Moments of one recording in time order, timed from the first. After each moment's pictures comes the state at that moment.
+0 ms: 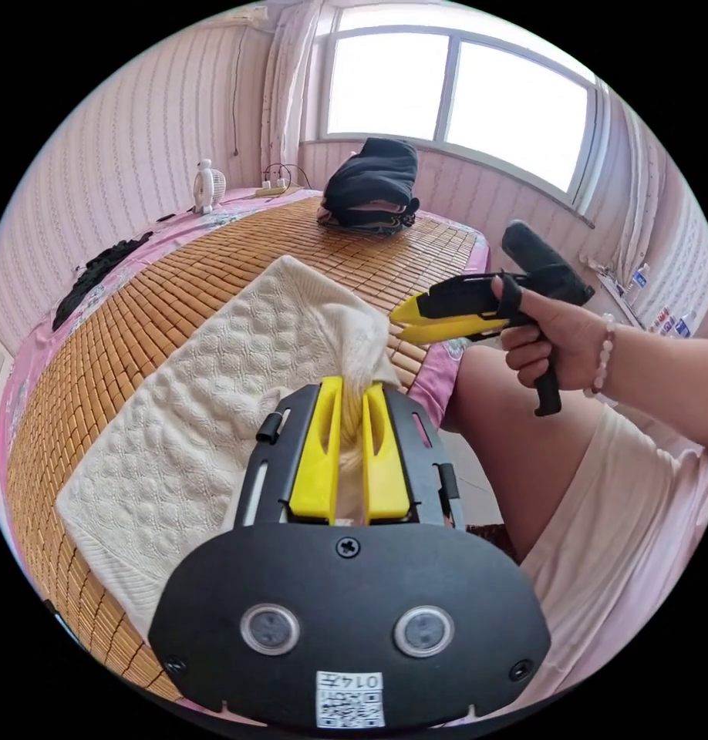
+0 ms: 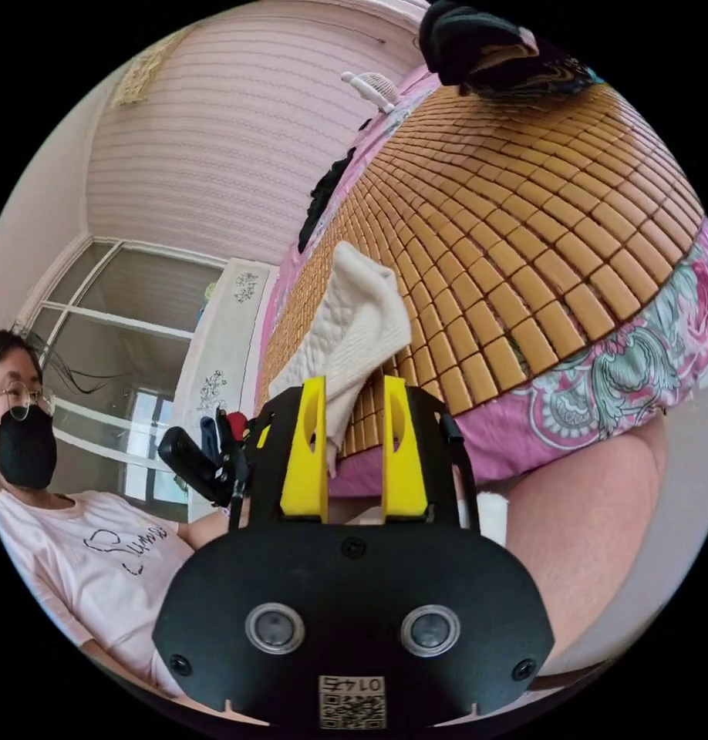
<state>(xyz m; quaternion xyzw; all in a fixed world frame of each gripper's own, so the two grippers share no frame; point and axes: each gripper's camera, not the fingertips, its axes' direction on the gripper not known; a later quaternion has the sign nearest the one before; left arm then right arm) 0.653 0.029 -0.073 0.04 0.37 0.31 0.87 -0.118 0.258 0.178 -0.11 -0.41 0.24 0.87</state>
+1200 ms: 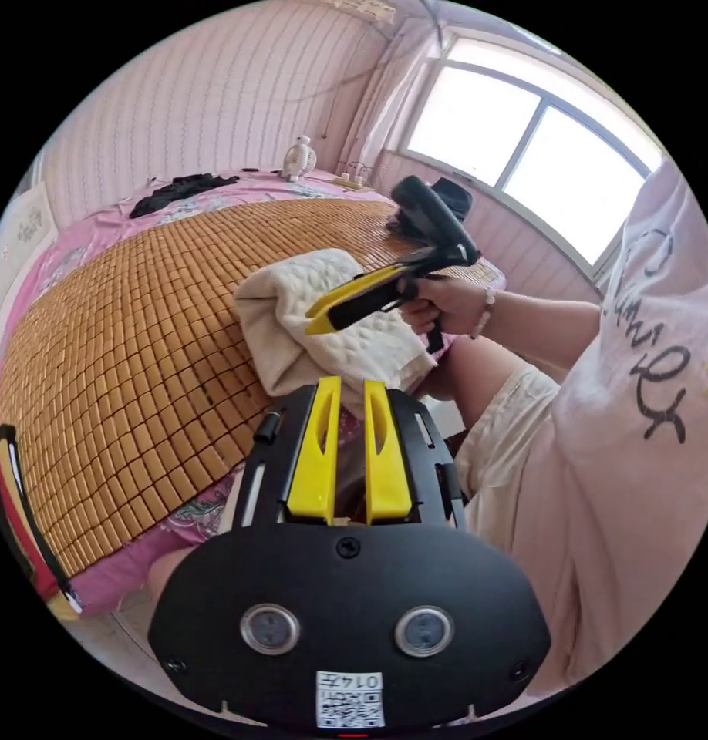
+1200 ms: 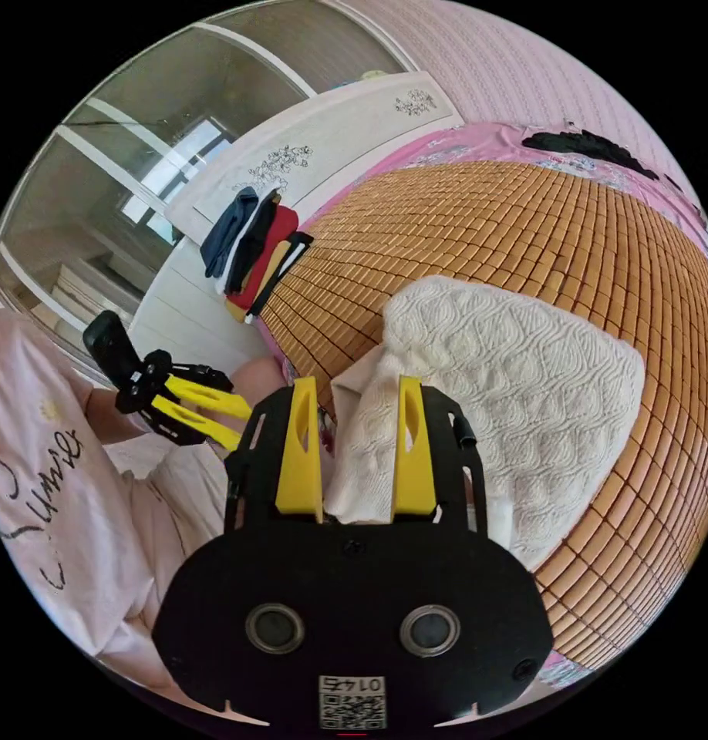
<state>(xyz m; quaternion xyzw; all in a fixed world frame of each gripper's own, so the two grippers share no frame) 0.378 0.056 -0.065 -0.02 0.37 0.15 0.92 -0.403 0.220 0.137 -0.14 -0.43 -0.24 0.86</state>
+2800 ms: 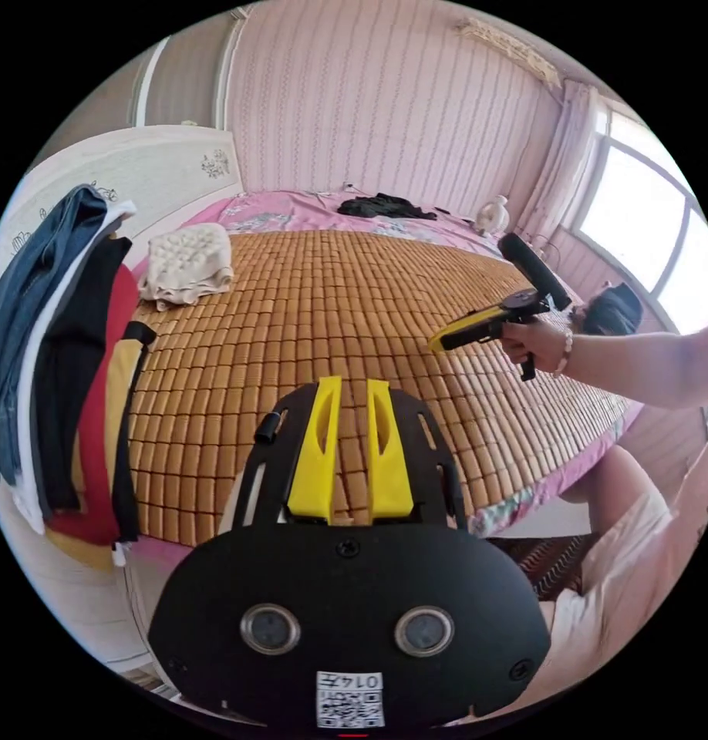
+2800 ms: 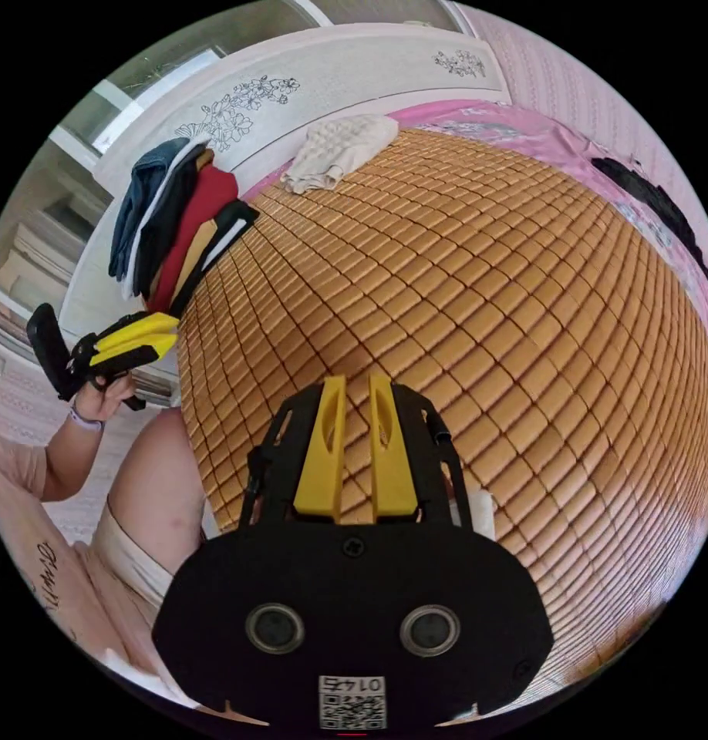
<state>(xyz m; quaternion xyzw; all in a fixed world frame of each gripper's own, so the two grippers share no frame) 0.265 0.041 -0.036 0.02 0.19 -0.04 0.98 -0.569 0.164 0.234 -0.22 -0.30 -0.34 0.86</state>
